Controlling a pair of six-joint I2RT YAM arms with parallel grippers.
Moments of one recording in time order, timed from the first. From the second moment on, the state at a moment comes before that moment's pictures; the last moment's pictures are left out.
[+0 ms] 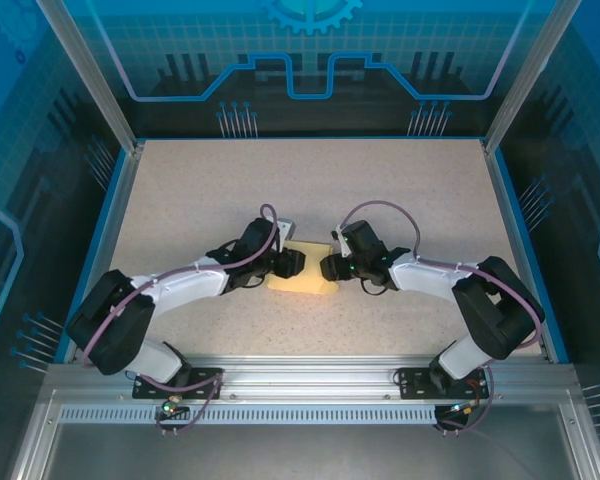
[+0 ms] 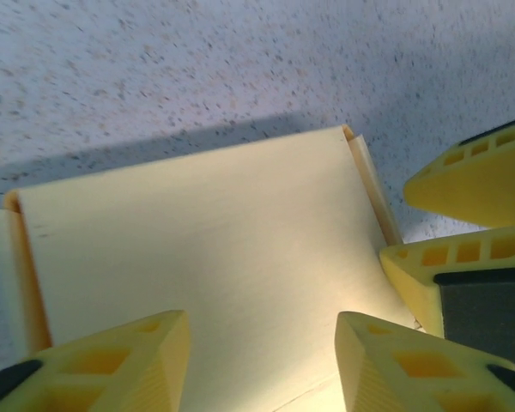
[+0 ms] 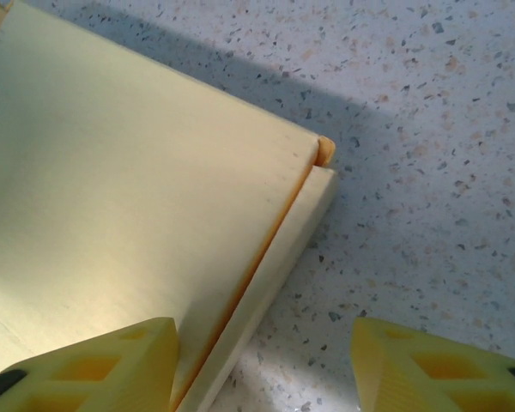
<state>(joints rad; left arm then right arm) -0.62 1.45 0.75 -0.05 0.08 -0.41 0.62 1.56 0.75 -0.10 -0.08 0.36</state>
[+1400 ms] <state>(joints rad) -0.61 1.37 0.65 -0.01 0.09 -0.50 0.50 1.40 0.91 -0.39 0.01 0.25</state>
